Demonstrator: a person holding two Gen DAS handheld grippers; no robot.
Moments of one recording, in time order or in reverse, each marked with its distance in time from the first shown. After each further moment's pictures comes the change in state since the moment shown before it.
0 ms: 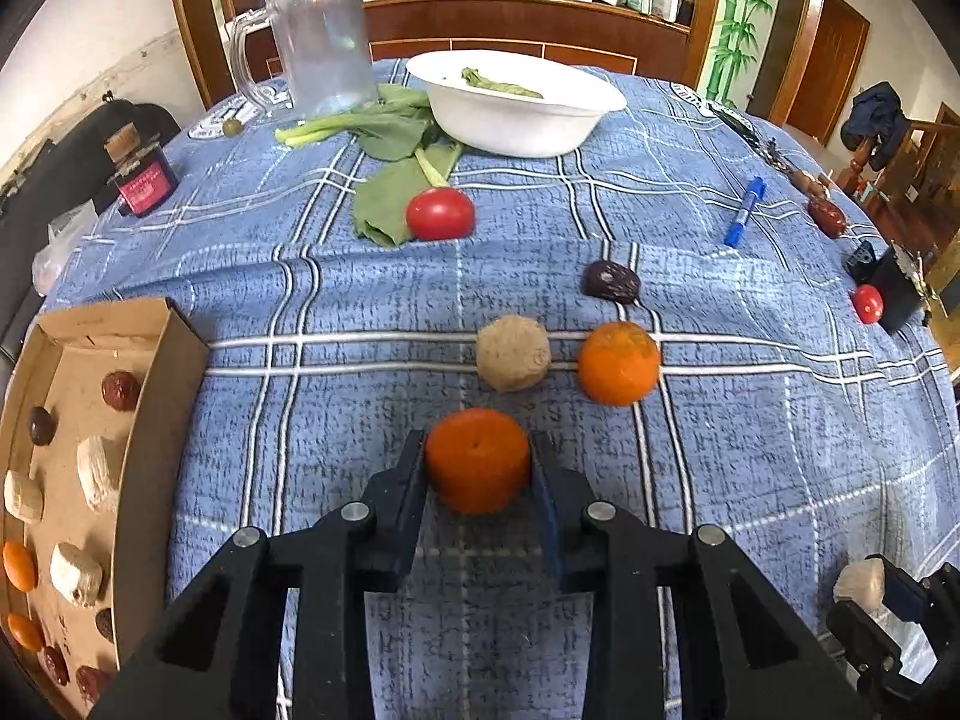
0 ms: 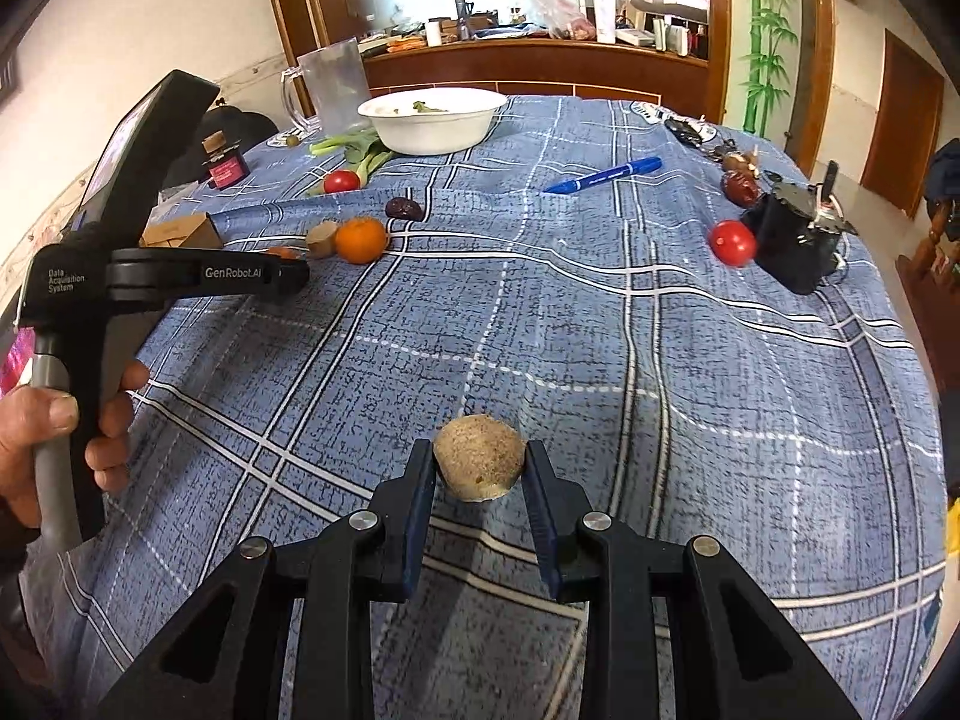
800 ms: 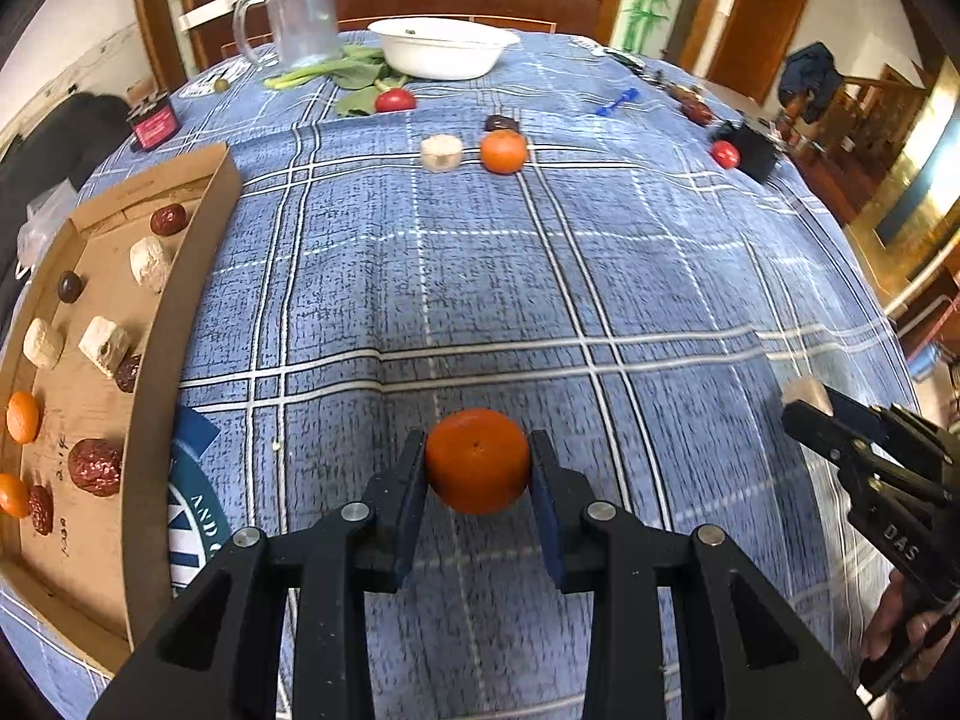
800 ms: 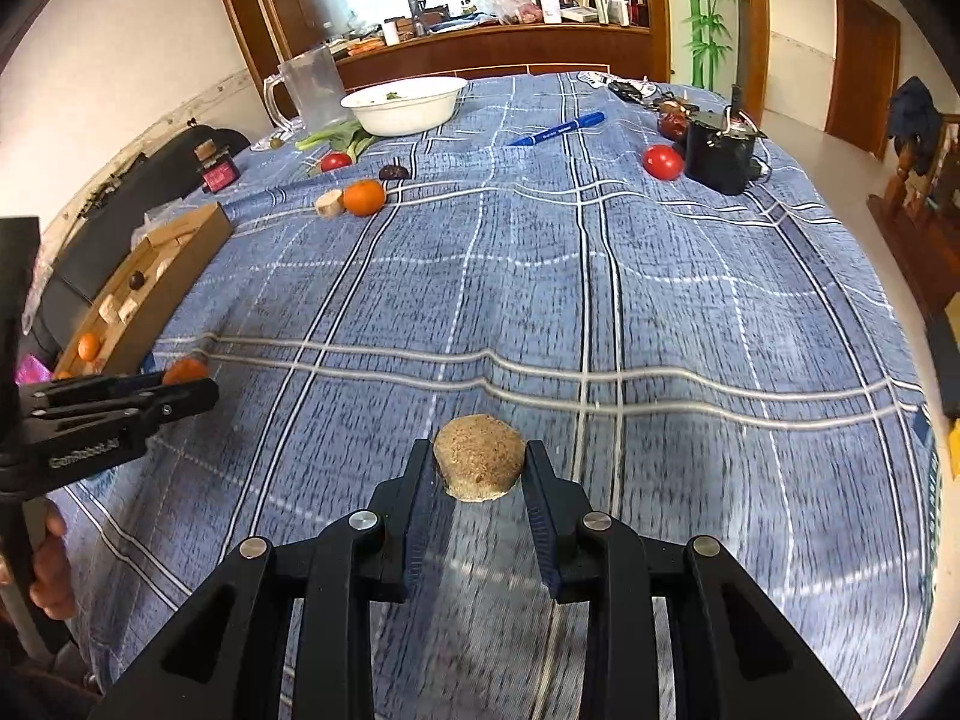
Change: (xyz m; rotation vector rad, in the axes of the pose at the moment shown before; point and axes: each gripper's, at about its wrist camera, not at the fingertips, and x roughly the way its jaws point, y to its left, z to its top) left arm -0.088 0.002 -0.121 0.105 0.047 -0.128; right arm -0.050 0.011 -0.055 0.121 0.029 -0.037
